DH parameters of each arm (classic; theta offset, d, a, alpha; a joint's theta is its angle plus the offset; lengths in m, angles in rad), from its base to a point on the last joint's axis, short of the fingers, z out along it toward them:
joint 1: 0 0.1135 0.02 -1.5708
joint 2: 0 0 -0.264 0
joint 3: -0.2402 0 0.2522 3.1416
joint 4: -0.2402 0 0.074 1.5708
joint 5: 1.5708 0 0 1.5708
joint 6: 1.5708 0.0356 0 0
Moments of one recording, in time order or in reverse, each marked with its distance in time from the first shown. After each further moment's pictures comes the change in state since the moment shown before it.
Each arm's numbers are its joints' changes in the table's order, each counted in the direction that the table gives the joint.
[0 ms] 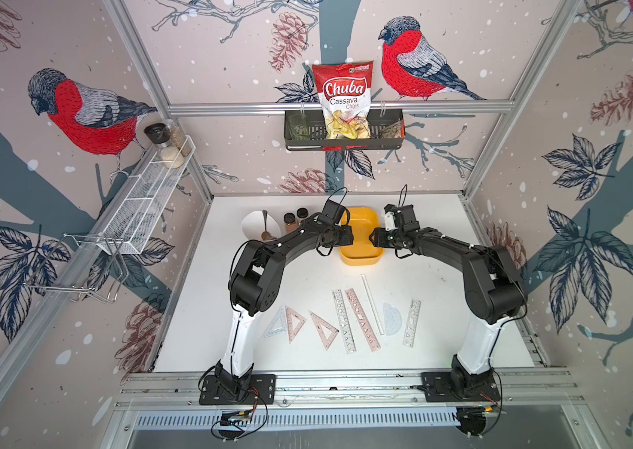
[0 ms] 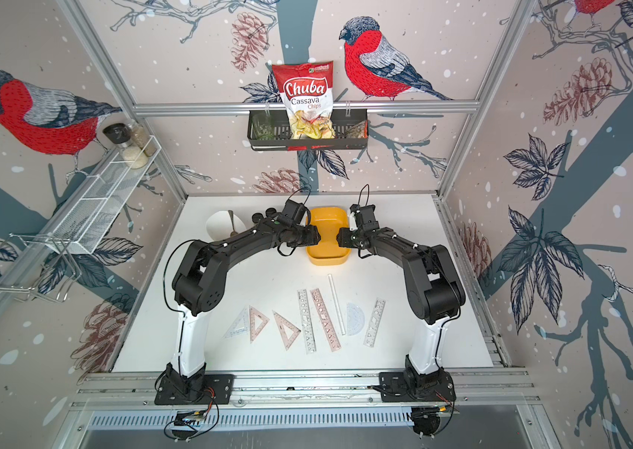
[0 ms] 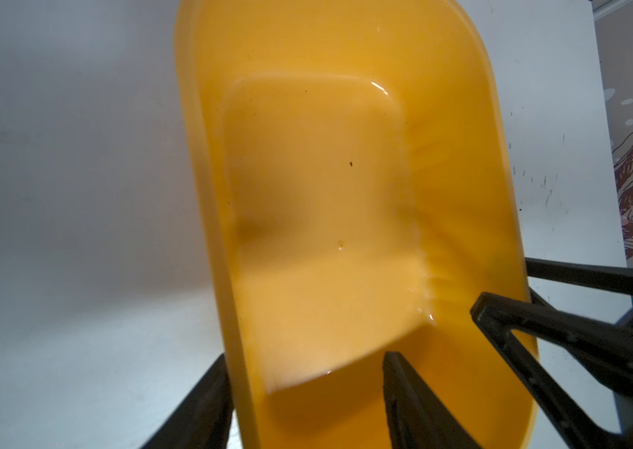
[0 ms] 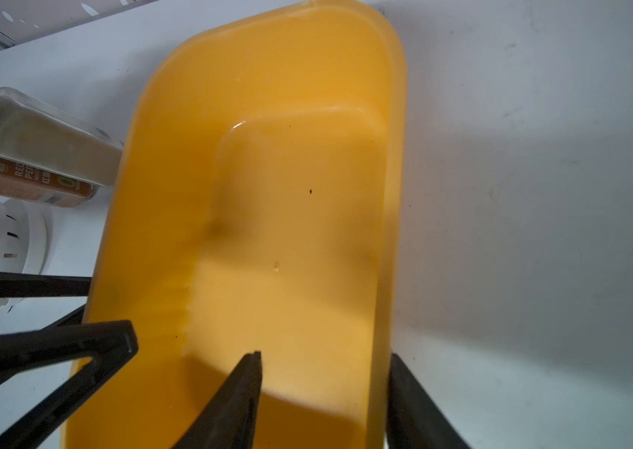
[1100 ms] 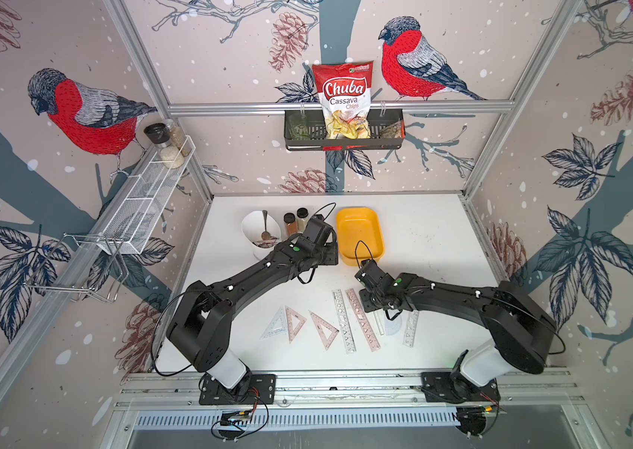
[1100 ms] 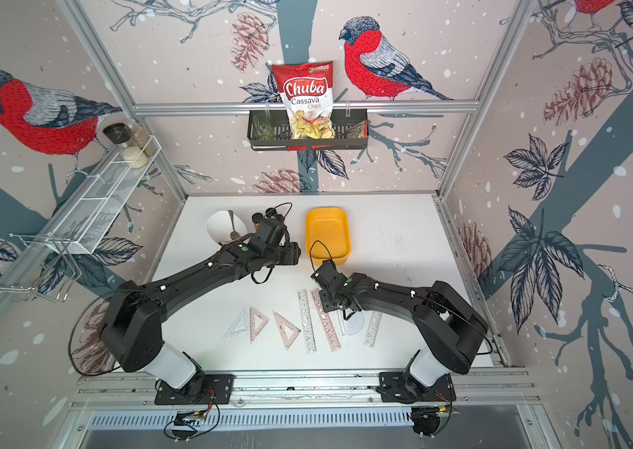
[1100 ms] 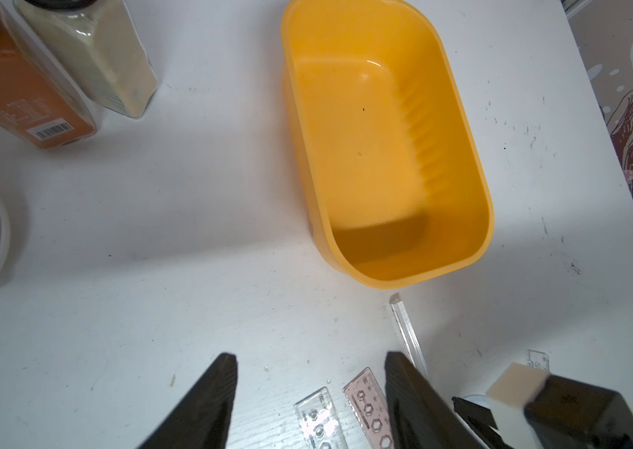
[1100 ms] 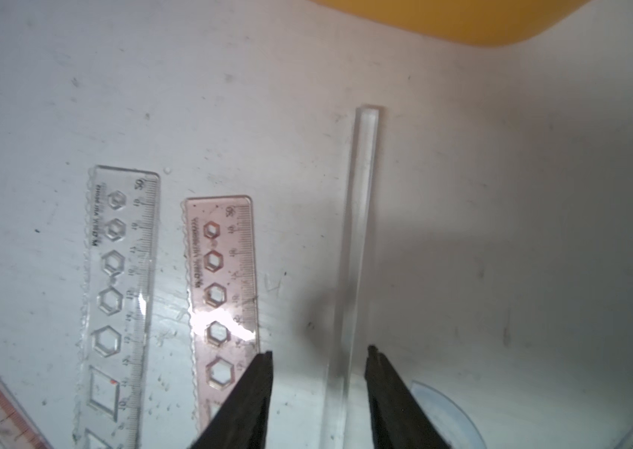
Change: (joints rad) left arm -0.082 -0.537 0.469 -0.006 -0.218 0.042; right arm 0.536 -0.307 0.374 -0.300 0.390 0.206
